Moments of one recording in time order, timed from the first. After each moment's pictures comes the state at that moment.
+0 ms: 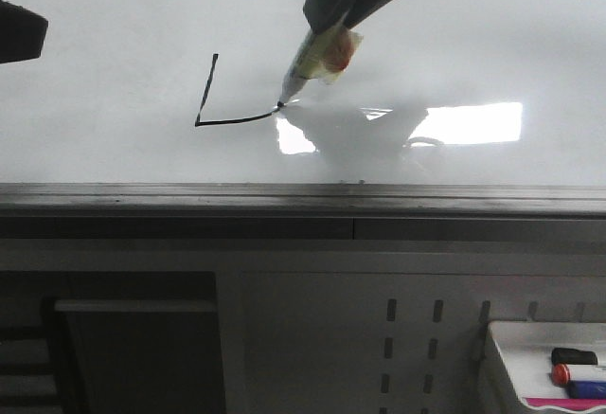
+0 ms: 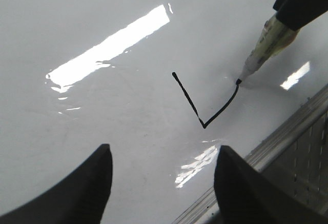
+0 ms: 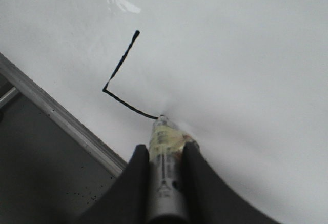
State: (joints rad) left arm -0.44 0.88 -0.37 0.49 -0.23 -0.16; right arm 0.64 1.41 -1.14 -0.04 0.50 0.00
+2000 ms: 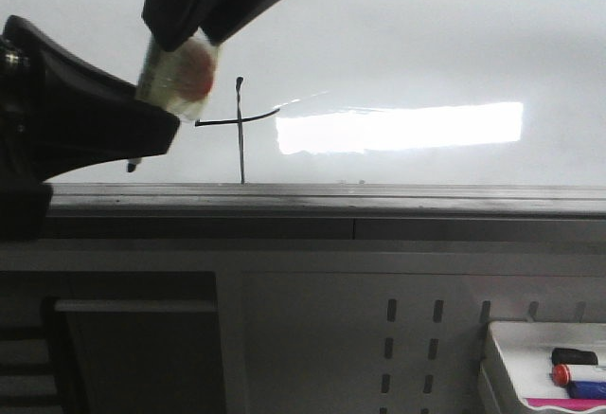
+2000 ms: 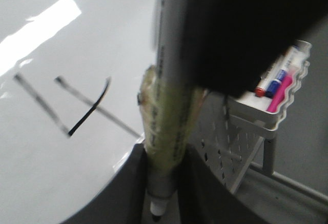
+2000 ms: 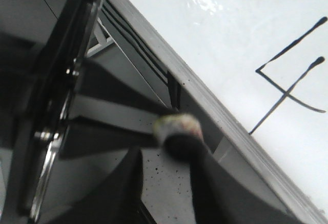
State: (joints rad) left arm -0.64 1.13 -0.38 0.46 -0.35 -0.16; right arm 0.89 1.39 -1.15 0.03 0.56 -0.02
